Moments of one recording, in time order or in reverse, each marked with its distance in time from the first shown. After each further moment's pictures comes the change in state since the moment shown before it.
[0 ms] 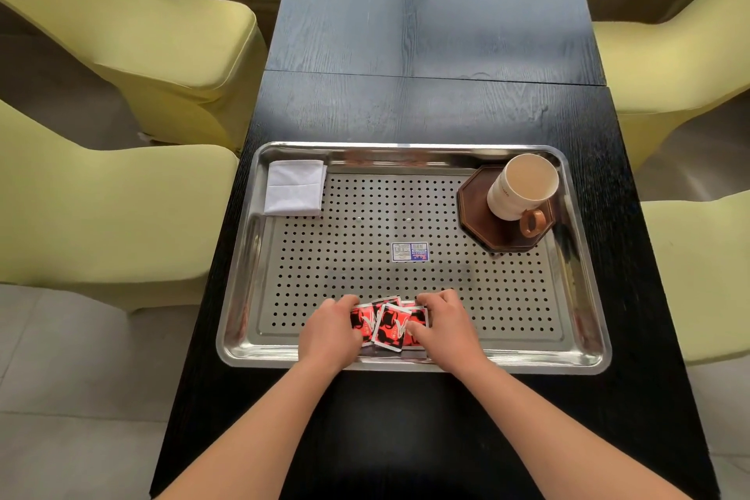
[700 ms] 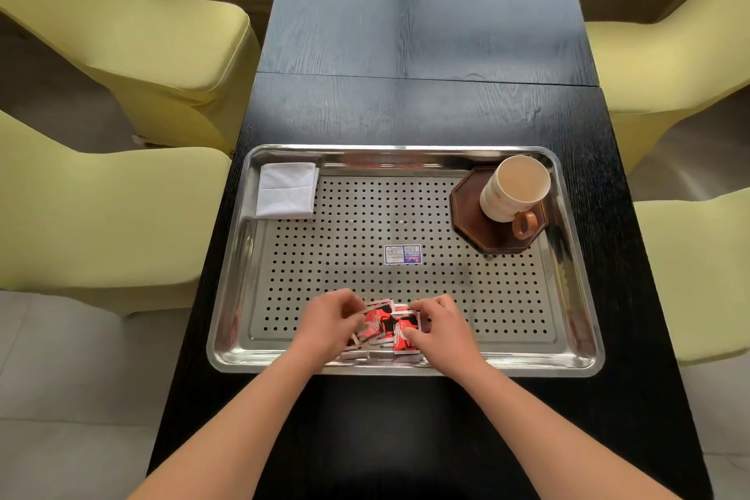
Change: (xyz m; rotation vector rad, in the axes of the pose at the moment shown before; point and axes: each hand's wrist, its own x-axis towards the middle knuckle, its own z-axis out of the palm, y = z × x) left_hand 0.008 0.010 -0.019 -0.288 -0.054 0.120; right_hand -0.001 0.010 -0.004 0.043 -0.035 -0.034
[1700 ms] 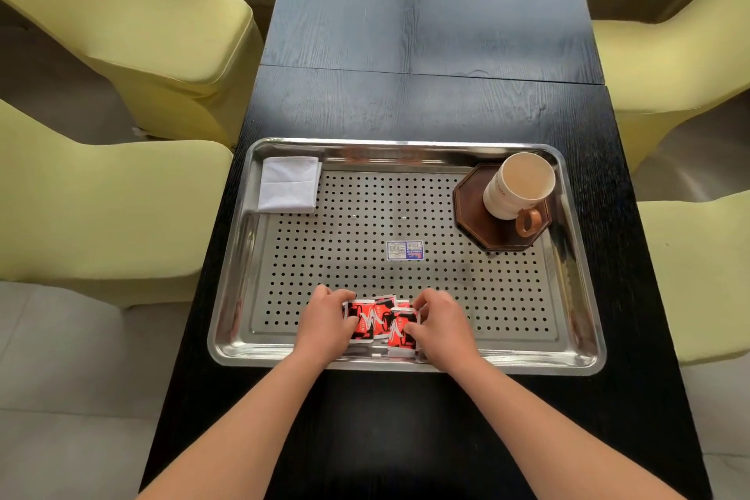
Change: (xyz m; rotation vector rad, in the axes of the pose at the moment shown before) left_hand 0.003 -0.018 0.016 0.131 0.064 -0.119; right_hand 0.000 -0.021 -0.004 -0.057 0.026 0.081
